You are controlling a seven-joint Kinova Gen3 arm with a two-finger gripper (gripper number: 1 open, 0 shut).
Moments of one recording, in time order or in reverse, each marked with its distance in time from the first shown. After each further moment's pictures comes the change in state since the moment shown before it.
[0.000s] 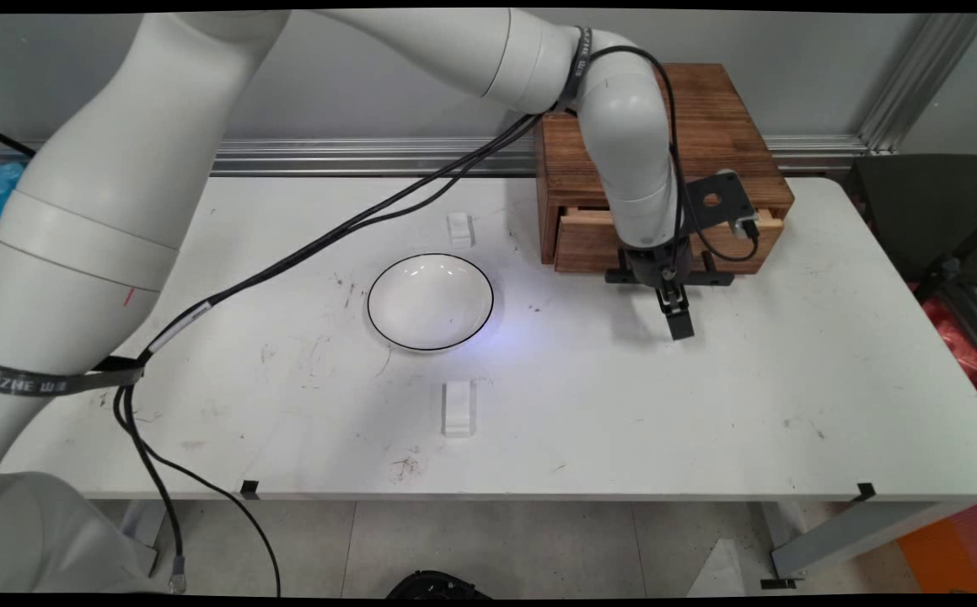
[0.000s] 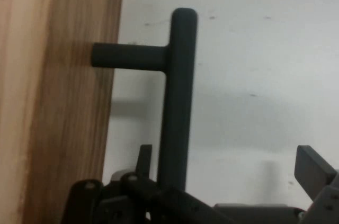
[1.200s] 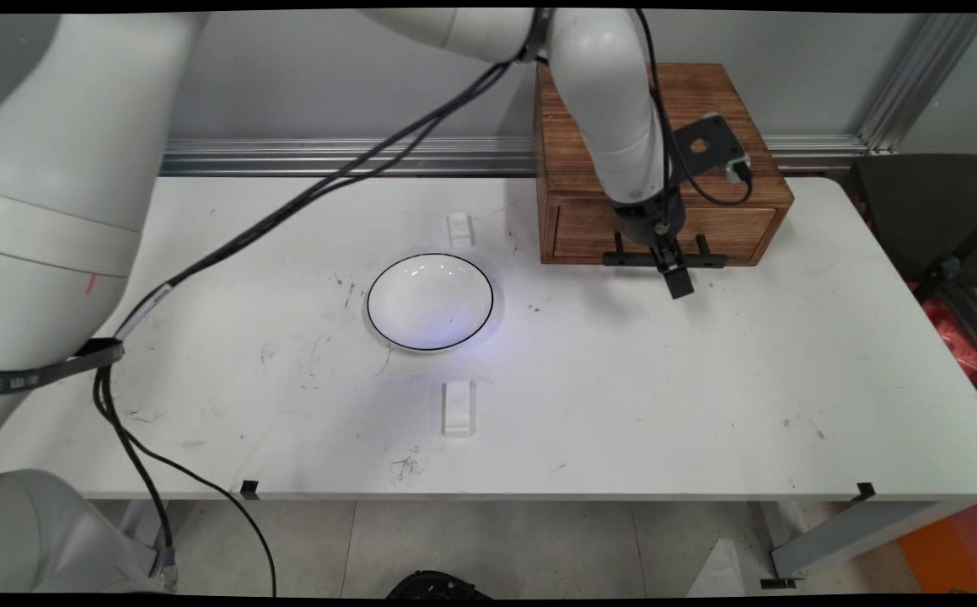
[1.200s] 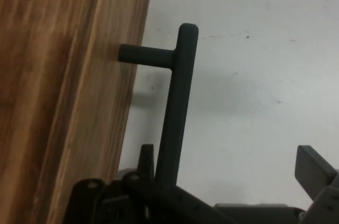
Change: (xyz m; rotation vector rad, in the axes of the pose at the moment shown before) arm -0.002 -0.025 -0.049 0.050 0.048 -0.078
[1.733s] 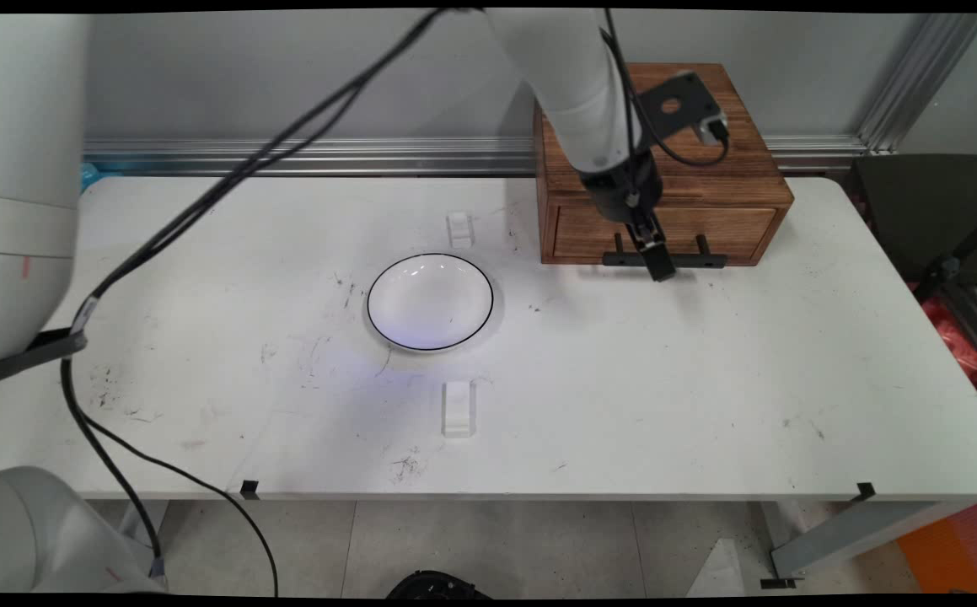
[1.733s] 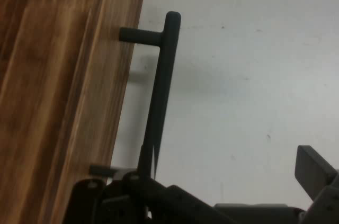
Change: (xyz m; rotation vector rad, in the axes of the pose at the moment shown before) arm -0.019 0.003 -0.068 -0.014 0.030 -0.013
